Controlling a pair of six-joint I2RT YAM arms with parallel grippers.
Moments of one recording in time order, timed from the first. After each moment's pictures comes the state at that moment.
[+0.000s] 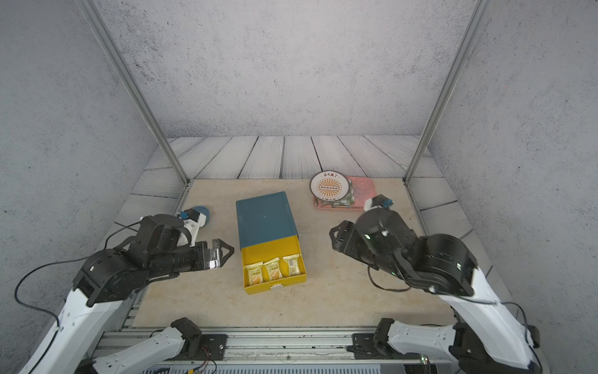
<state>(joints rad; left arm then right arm) -0.67 0.92 1.39 -1.33 0.02 -0.64 1.01 1.21 1.83 -1.43 0.24 1.03</state>
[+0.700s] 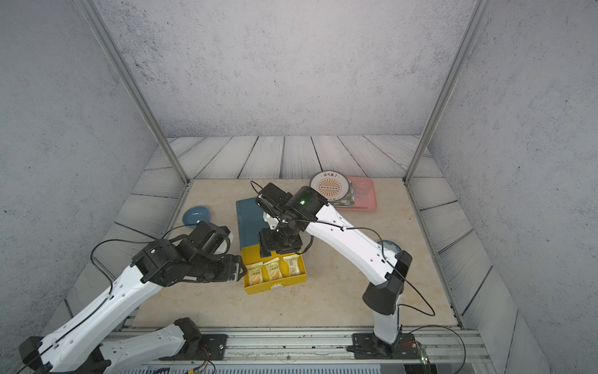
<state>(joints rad) -0.75 1.02 1.19 -1.27 0.08 -0.68 1.00 1.84 2.14 -1.52 -0.27 0.62</state>
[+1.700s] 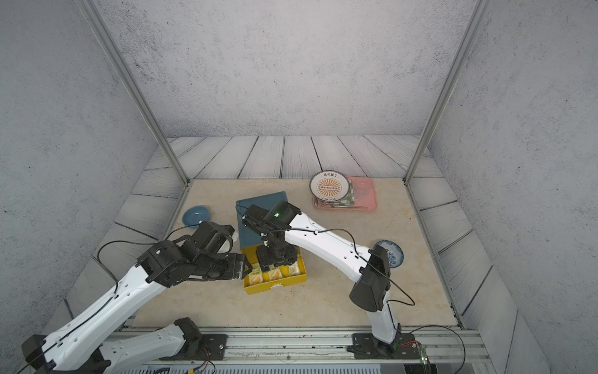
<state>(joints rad) -0.75 1.01 1.15 -1.18 0.10 -0.68 1.06 1.95 2.06 -1.54 -0.13 0.60</state>
